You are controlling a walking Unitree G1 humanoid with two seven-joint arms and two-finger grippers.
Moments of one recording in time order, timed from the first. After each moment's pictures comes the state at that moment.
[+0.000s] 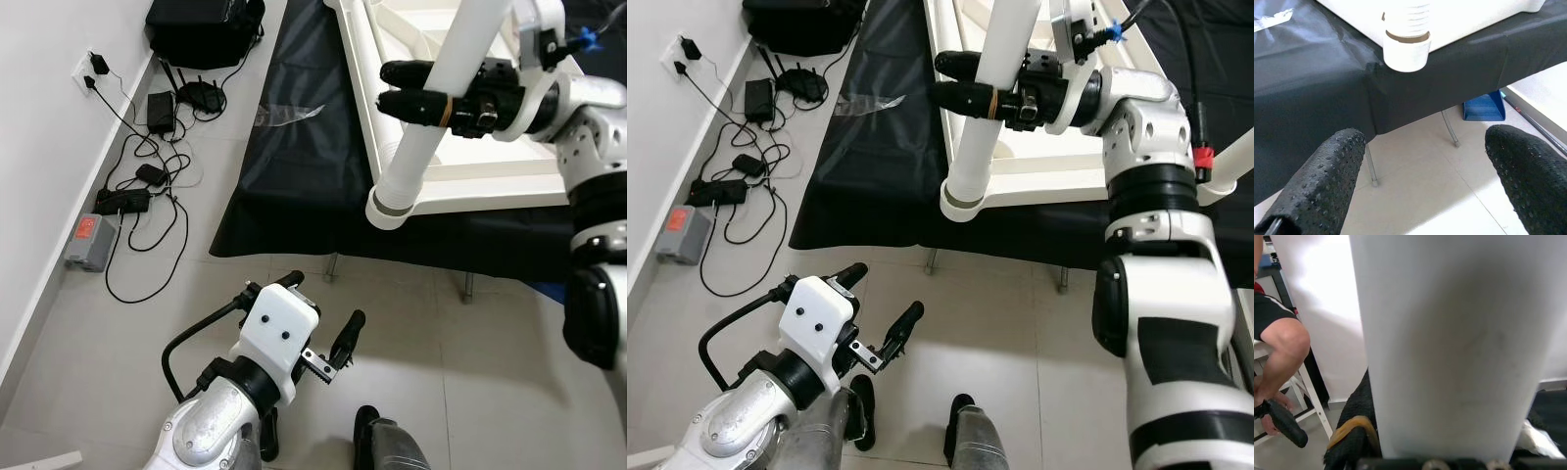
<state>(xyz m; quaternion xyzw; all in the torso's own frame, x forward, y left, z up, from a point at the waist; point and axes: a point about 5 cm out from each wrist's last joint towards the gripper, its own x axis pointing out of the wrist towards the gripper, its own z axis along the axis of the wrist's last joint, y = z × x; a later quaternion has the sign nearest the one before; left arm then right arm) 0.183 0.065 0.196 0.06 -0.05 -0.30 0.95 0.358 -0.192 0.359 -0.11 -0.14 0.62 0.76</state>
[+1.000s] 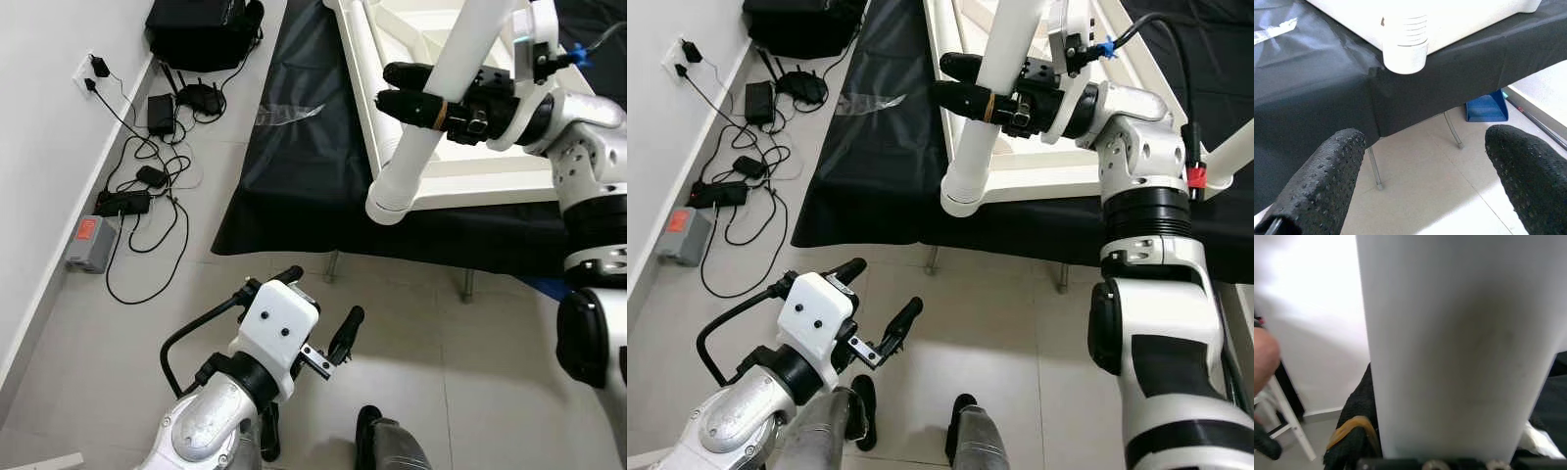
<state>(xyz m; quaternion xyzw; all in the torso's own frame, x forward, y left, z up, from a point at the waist) 0.186 0.066 0.199 0.07 -0.06 -0.30 0.95 0.361 -0.192 0.351 -0.10 -0.16 0.56 0.81</state>
